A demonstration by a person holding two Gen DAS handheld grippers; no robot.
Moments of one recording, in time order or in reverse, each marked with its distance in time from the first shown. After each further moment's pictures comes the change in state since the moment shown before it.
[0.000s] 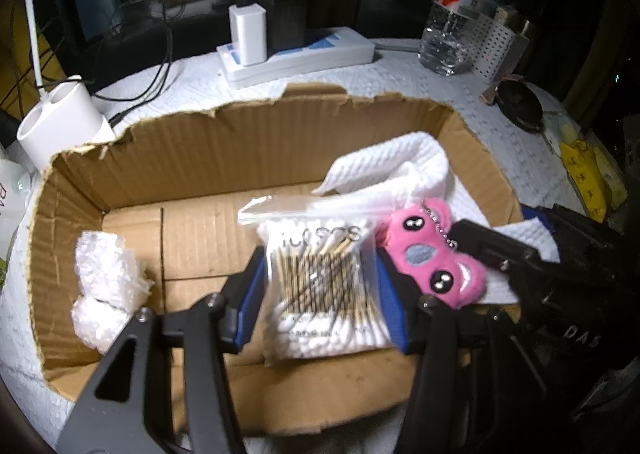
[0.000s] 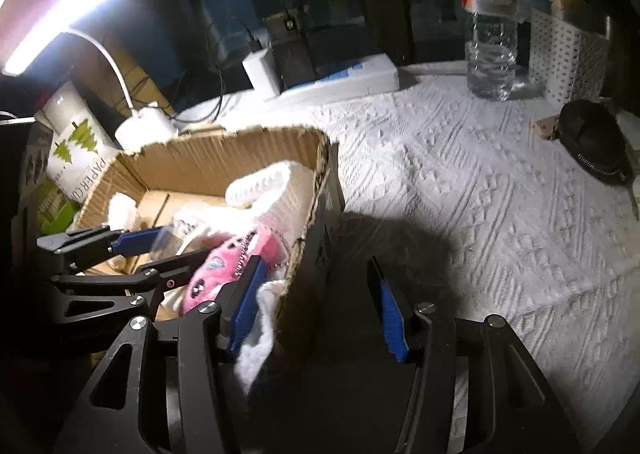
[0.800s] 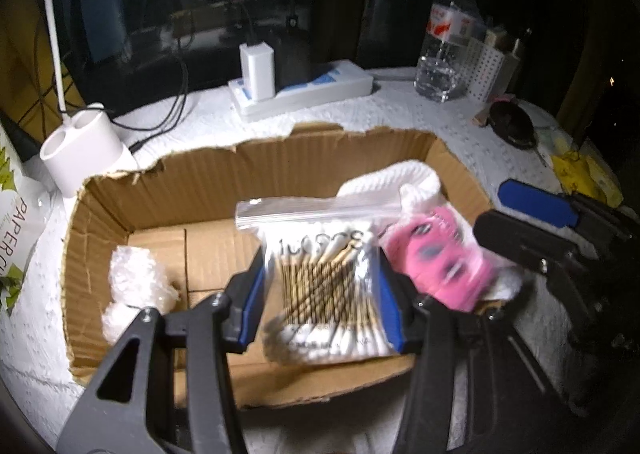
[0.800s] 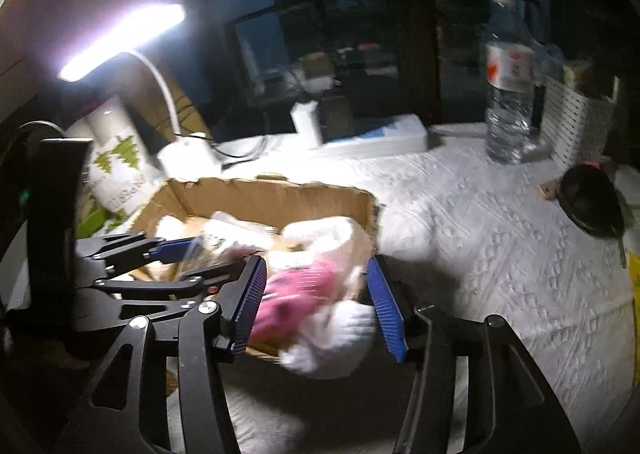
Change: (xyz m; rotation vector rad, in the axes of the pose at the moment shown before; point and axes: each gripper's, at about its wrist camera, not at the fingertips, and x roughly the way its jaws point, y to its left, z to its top) left arm -0.021 0.000 0.000 0.017 -0.087 0.021; right arm -0.036 0.020 0.007 -0.089 -0.119 0.040
